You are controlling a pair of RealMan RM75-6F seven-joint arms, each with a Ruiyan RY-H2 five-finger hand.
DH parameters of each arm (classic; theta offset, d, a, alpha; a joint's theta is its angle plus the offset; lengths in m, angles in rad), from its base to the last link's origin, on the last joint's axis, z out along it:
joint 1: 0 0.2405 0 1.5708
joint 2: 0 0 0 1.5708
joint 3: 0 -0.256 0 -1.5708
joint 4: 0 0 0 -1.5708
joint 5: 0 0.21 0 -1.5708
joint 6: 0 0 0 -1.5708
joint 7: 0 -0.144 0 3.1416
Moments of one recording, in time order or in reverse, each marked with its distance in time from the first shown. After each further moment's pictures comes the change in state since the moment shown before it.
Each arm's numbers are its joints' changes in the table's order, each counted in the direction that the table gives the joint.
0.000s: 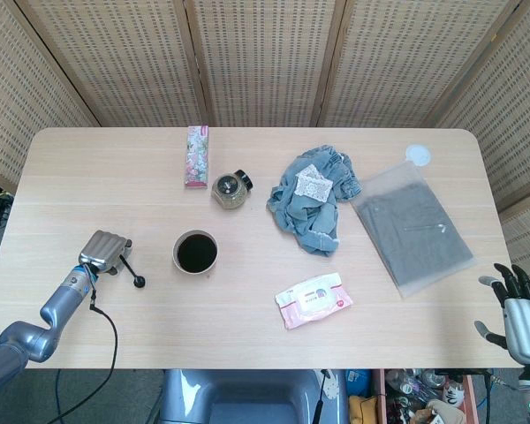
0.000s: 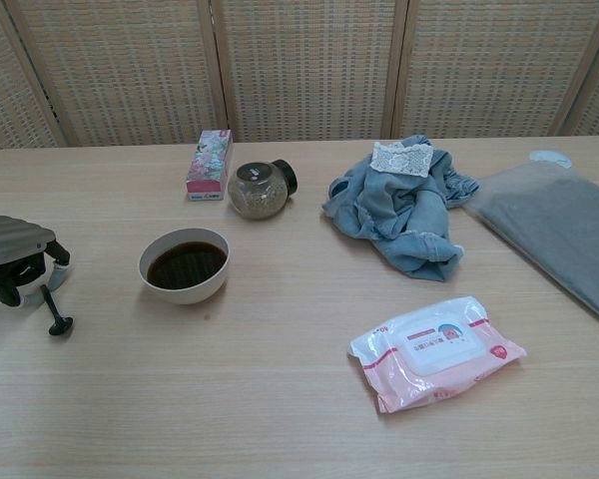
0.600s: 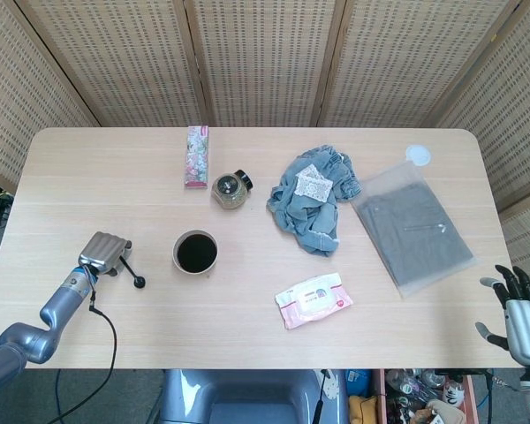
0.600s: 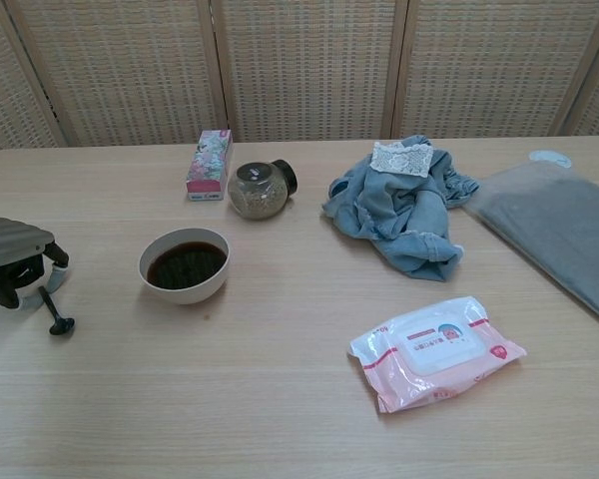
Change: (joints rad) left arm 0.004 -0.016 0.002 0.035 -0.019 -0.011 -0.023; right arm -0.003 0.003 0.002 -0.014 0.003 -0.008 -0.019
